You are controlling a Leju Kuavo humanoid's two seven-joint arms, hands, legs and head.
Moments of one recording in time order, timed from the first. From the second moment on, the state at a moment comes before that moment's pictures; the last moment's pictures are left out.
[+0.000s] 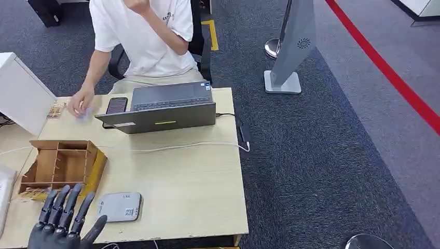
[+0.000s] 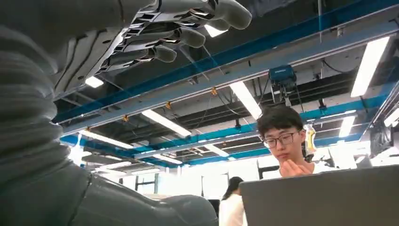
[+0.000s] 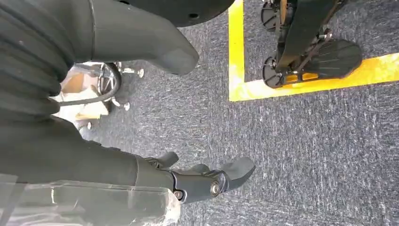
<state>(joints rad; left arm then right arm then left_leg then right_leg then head) 0.38 -0.08 0.15 -1.88 -1.30 0.69 -0.70 -0.04 0.12 -0.37 -0.19 0.42 -0.13 0.06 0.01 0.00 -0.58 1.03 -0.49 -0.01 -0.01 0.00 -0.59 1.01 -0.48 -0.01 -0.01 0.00</state>
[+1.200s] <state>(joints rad) 0.28 -0.05 0.54 -1.57 -1.35 0.69 -0.70 -0.04 0.11 -0.40 -0.19 0.49 -0.09 0.05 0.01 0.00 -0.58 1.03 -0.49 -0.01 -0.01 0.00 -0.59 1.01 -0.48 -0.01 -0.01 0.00</state>
